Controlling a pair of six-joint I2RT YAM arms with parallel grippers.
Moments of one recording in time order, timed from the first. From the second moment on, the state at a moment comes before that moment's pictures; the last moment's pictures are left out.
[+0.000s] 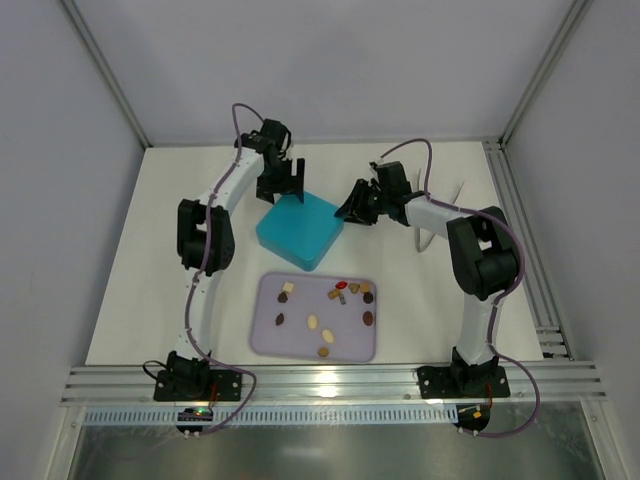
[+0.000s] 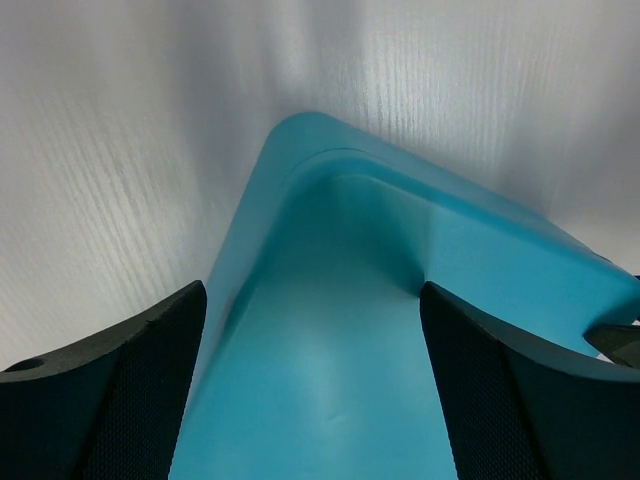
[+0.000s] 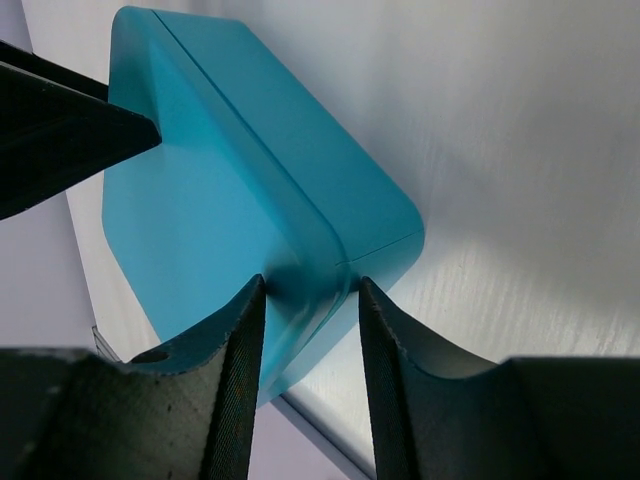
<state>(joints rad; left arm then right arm) -0.33 2.37 2.22 -1.02 0.13 -0.28 0.36 1.97 1.27 -0.04 -0.41 0.70</state>
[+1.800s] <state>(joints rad) -0.39 2.27 1.83 -0.52 0.39 -0.70 0.31 2.22 1.92 -0.52 -0.24 0.49</state>
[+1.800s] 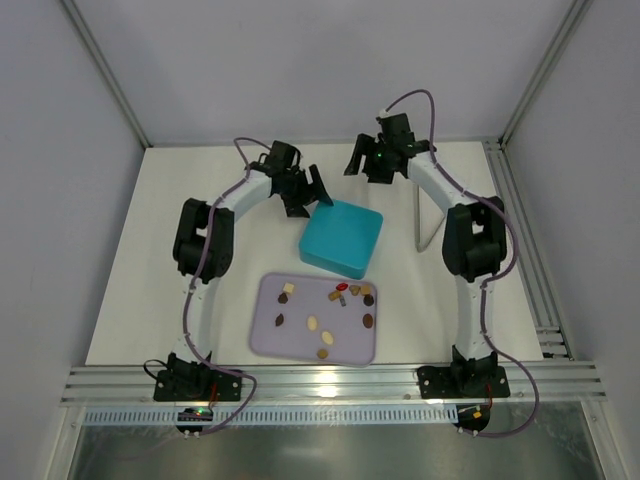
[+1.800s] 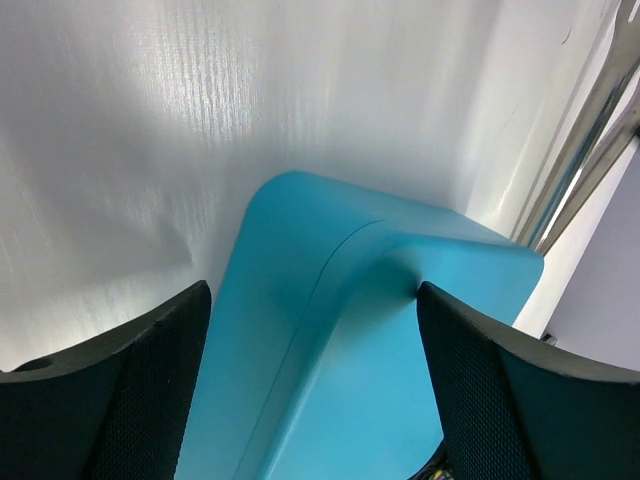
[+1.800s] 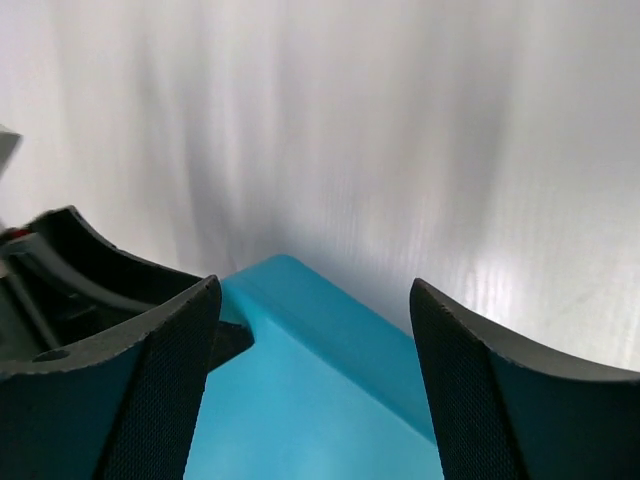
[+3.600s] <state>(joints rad) -0.37 2.06 1.52 -0.45 0.38 -0.66 0.34 2.02 1.50 -0.36 -0.18 0.55</state>
